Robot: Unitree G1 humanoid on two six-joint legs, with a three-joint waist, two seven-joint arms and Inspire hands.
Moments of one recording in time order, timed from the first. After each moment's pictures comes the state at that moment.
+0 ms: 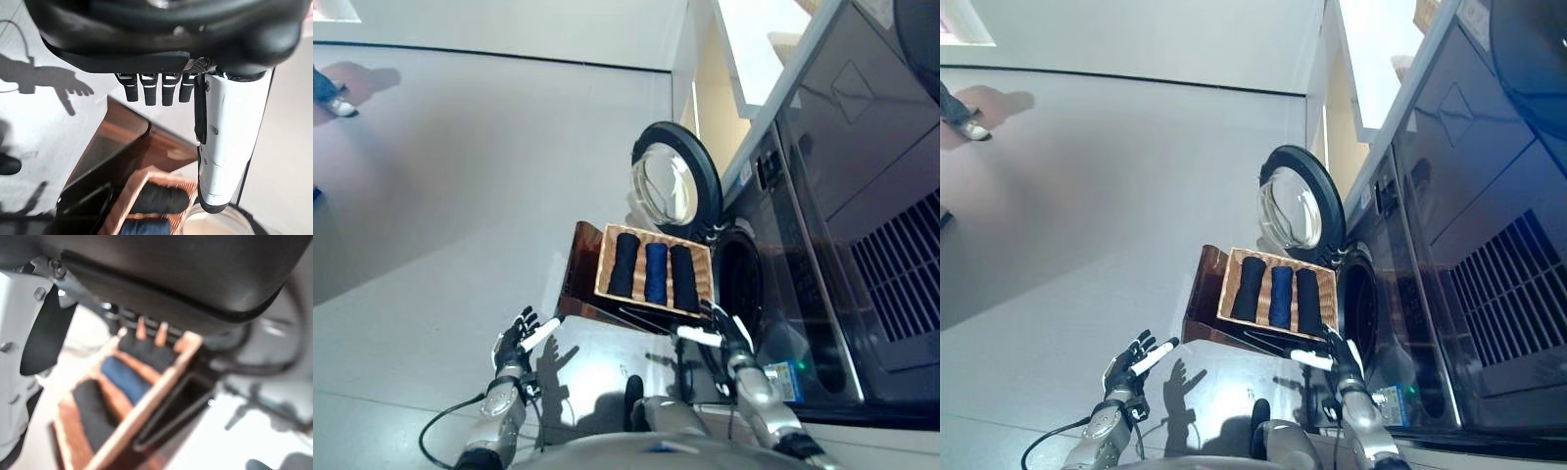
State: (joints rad) left arm 0.10 0.20 -0.18 0.68 -0.54 -0.16 0.16; right arm -0.07 -0.29 0.31 0.76 0.28 -0.17 -0.17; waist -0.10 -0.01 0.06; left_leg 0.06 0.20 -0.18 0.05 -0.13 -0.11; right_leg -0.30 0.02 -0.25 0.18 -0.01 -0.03
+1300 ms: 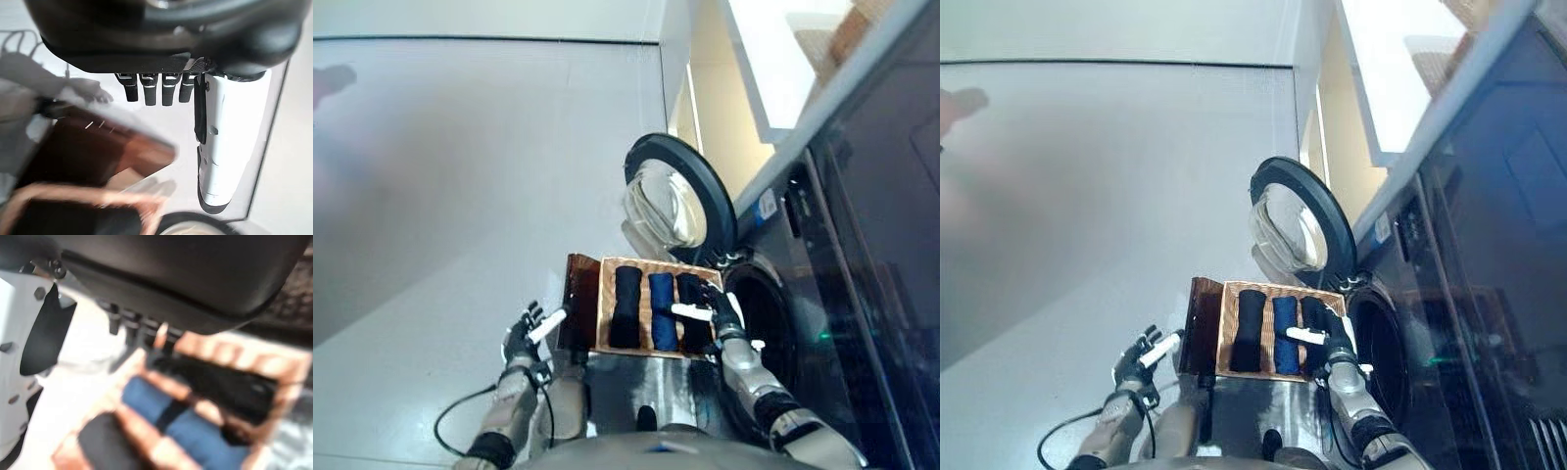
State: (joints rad) left arm -0.03 0.19 -0.19 0.73 -0.59 -0.19 0.23; right arm -0.22 -0.25 0.32 0.92 0.26 -0.17 -0.26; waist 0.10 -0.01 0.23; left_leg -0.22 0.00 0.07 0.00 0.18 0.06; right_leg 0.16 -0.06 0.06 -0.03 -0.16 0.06
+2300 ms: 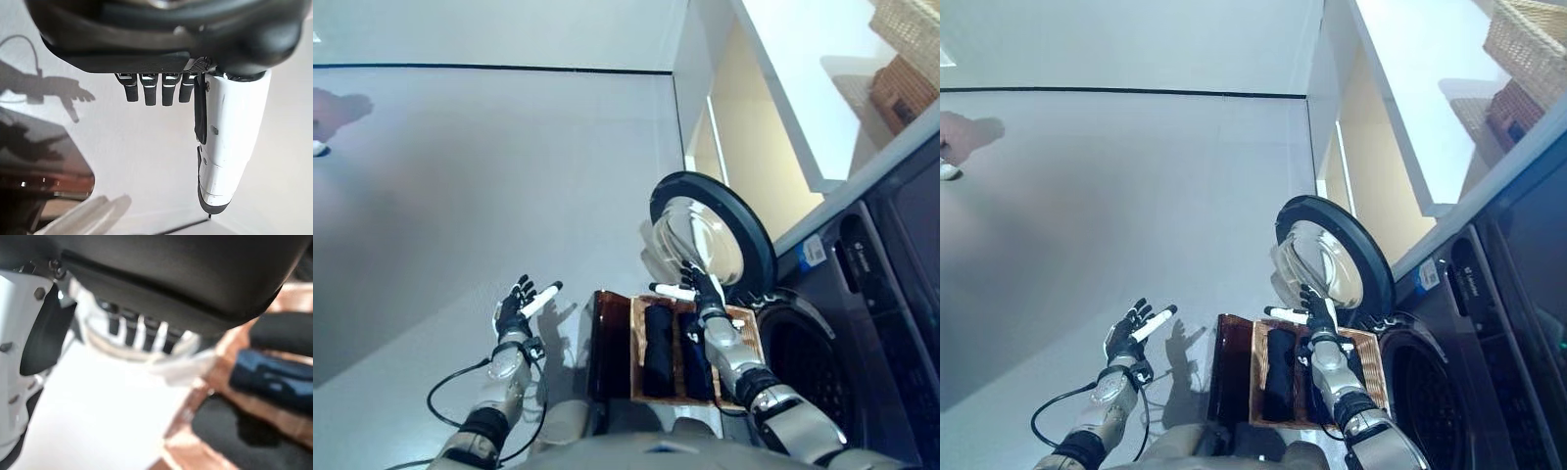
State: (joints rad) left arm -0.07 0.24 -0.21 0.74 -0.60 -0.23 0.24; right arm -0.31 -0.18 0.31 0.96 0.29 -0.15 -0.26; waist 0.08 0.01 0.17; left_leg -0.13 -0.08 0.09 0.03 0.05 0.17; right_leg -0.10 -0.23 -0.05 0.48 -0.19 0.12
